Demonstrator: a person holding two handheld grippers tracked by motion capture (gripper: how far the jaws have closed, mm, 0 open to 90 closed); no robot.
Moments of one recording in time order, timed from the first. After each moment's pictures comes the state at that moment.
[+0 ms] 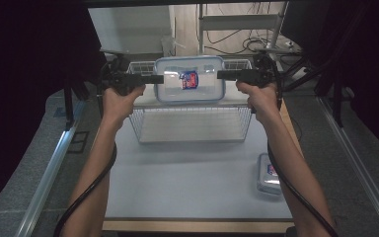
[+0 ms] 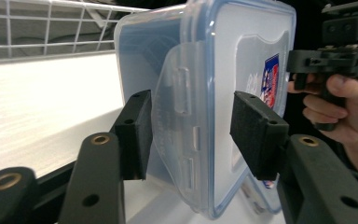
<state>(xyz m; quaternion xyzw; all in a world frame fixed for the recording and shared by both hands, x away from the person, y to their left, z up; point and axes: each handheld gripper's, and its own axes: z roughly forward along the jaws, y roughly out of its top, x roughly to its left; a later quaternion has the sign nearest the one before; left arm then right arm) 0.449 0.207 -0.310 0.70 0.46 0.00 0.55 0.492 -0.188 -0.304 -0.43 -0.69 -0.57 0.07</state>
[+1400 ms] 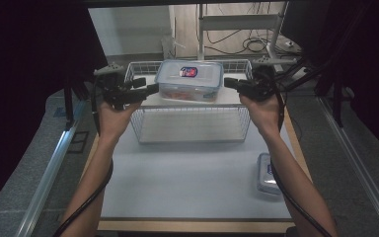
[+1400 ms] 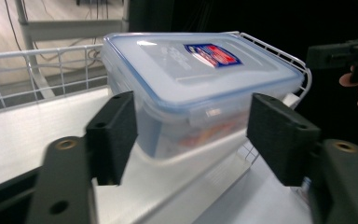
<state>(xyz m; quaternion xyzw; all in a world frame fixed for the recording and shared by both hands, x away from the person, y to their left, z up) 0.394 0.209 -0.329 0.70 0.40 0.17 0.57 0.435 -0.182 -0.304 -0.34 -0.75 -0.55 -0.13</state>
